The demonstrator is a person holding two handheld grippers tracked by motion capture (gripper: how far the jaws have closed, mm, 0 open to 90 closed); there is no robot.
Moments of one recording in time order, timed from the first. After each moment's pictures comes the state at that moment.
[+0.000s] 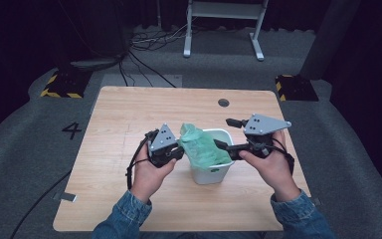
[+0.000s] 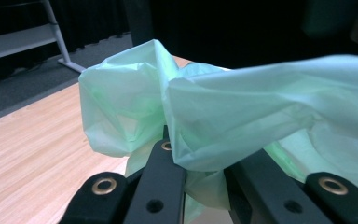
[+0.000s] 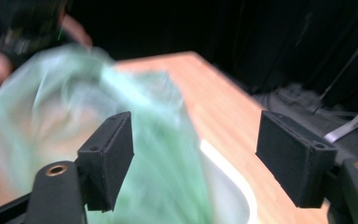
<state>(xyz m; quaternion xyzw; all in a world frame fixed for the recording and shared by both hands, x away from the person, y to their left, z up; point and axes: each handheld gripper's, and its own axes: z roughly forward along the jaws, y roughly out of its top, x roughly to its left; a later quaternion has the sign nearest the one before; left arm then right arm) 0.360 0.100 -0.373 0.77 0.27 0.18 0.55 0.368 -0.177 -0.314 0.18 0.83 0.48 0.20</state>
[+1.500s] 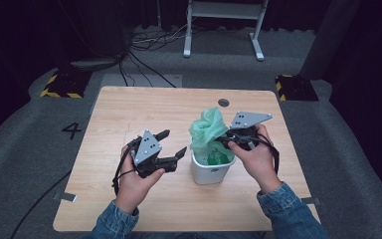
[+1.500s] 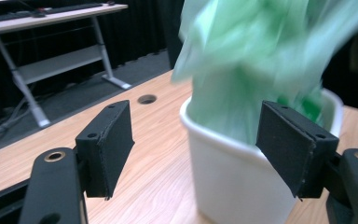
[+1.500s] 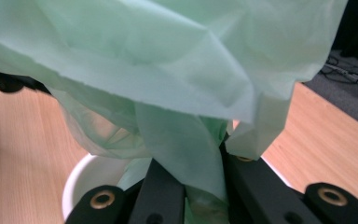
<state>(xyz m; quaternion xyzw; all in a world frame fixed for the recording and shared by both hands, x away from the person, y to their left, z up) 0.329 0.131 -0.372 0.74 0.29 0.26 0.54 0.393 -0.155 -0.330 0.20 0.84 0.48 0.15</state>
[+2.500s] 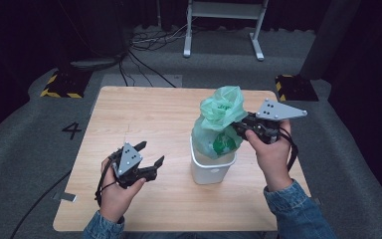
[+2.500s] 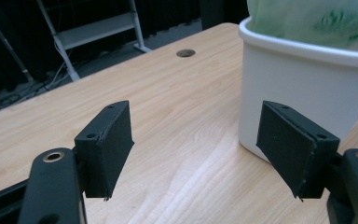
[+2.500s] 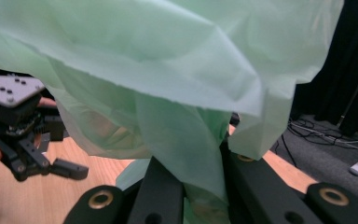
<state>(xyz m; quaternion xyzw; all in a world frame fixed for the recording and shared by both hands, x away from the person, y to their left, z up) 0.318 0.173 -0.410 0.75 0.35 0.28 0.48 0.378 -0.179 -0.282 0.19 0.76 0.59 0.20</state>
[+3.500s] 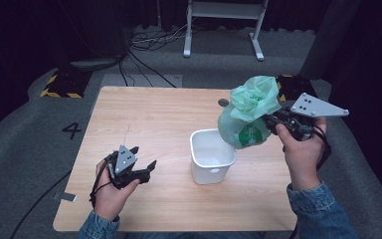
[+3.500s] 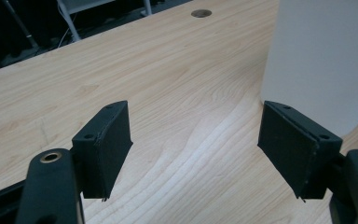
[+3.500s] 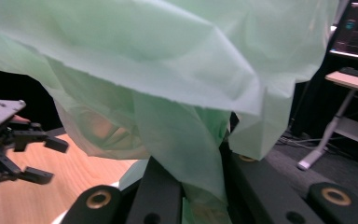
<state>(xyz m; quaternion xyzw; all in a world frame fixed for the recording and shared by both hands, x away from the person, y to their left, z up) 0.321 0.195 -0.426 0.77 0.39 0.27 0.44 0.369 -0.238 -0.257 0.23 0.73 0.58 0.27</state>
